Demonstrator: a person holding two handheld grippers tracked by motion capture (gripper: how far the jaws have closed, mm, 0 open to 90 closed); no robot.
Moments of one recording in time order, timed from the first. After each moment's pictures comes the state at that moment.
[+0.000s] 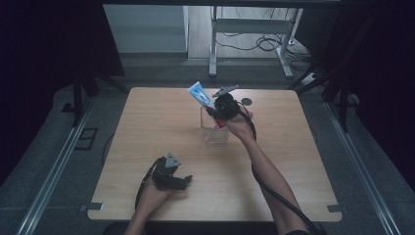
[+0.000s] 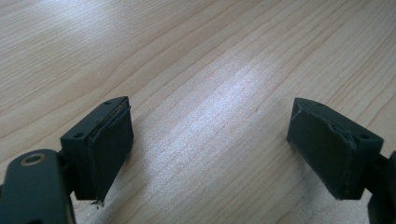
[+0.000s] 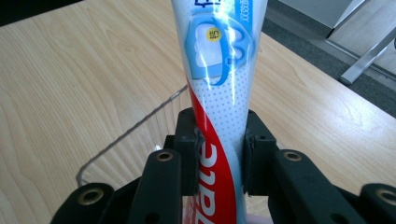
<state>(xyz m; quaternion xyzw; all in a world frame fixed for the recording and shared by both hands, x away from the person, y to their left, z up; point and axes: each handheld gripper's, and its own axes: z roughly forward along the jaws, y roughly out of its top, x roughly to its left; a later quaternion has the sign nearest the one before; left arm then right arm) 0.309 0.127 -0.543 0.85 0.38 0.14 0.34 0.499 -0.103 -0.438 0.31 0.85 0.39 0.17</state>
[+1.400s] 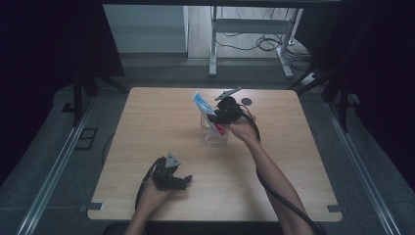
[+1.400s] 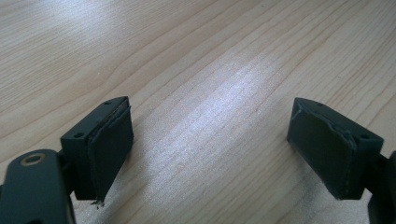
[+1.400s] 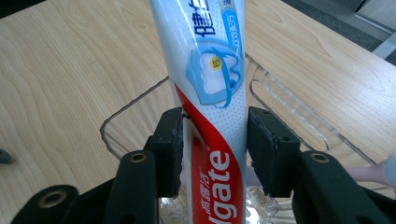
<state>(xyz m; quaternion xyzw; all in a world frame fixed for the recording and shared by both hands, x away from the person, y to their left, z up) 0.308 0.127 -0.543 0.85 0.38 0.14 0.34 0.493 -0.112 -0.443 0.31 0.87 0.37 0.12</state>
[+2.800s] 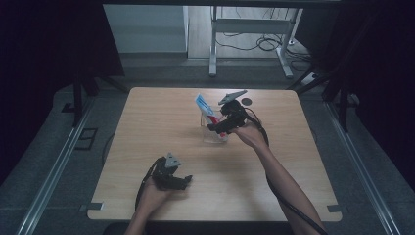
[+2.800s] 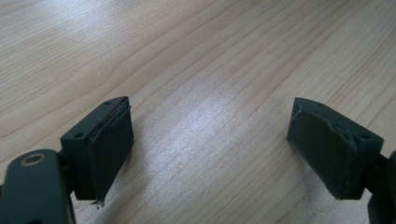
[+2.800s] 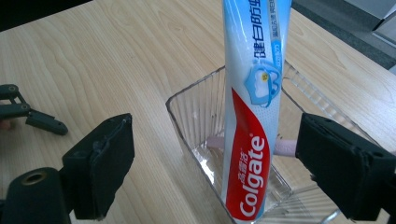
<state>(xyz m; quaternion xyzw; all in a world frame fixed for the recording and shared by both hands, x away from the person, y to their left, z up) 0.309 0.127 -0.543 0.85 0.38 0.14 0.34 0.461 -0.124 -0.422 0.27 0.87 0.39 0.12</state>
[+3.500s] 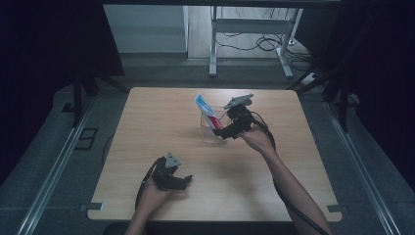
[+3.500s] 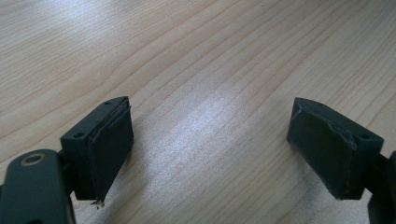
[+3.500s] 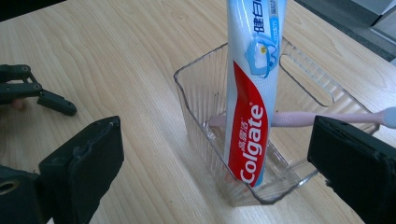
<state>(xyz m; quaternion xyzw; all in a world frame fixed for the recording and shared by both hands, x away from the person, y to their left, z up) 0.309 0.127 -0.543 0.85 0.38 0.14 0.34 0.444 -0.142 -0.420 0.27 0.88 0.38 0.12</state>
